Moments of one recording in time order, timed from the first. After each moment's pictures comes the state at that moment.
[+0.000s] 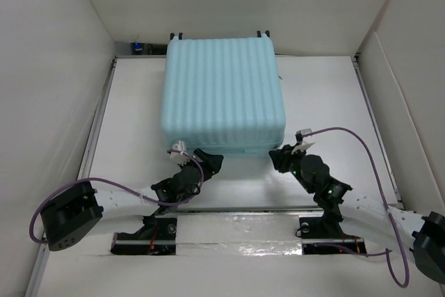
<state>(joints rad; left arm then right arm) -1.06 1.07 0.15 0.52 -0.63 -1.19 0.81 0.75 0.19 0.33 0.35 0.45</state>
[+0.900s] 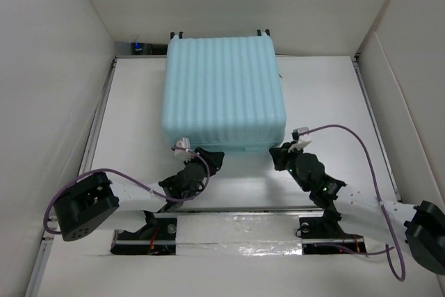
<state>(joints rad) -1.04 1.21 0.18 0.70 -0.65 -1.14 0.82 0.87 0.20 0.42 0.38 0.43</state>
